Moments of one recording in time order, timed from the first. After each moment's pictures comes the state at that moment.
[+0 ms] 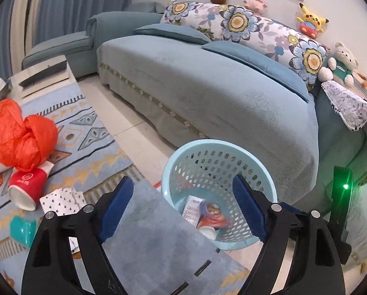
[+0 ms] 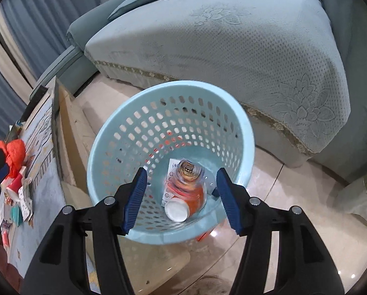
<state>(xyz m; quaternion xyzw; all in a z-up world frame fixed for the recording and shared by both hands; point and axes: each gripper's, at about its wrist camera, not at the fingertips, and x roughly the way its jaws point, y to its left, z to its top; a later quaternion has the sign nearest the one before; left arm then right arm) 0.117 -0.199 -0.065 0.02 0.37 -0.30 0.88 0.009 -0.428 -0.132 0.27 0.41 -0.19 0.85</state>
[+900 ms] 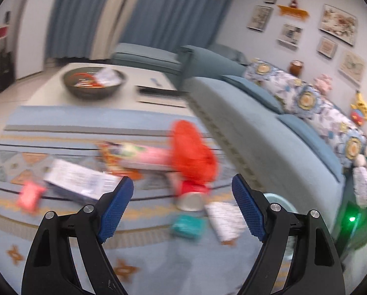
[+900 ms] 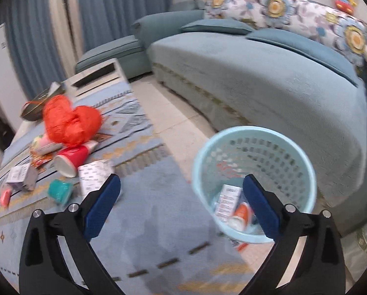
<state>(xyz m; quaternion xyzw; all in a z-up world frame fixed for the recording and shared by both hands) 0.108 0.079 0.008 -0.12 0.31 -0.11 0.94 0.063 -0.252 -0.044 0.12 0.37 -0.09 0.92</state>
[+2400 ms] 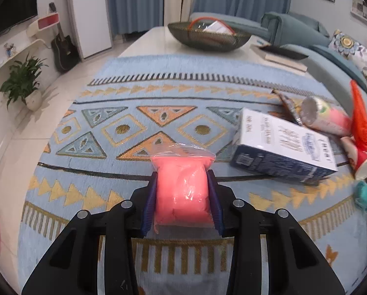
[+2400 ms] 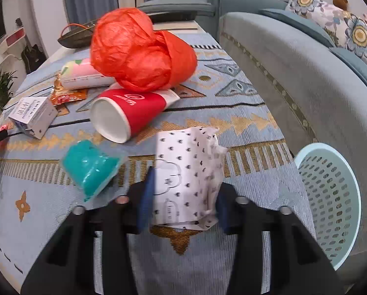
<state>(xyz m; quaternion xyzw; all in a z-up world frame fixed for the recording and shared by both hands) 0.141 0.250 -0.099 -0.05 0.41 0.09 0.91 0.137 -0.144 -0.098 -0.01 0.44 0.05 0.90</state>
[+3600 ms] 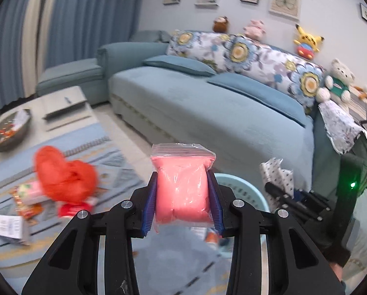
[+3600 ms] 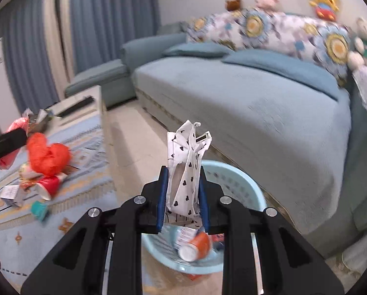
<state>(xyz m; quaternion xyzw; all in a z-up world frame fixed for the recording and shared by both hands) 0.091 -0.175 0.030 0.02 0.31 -0.29 0.91 0.022 -0.391 -0.019 0.13 0.32 -0.15 0.93</state>
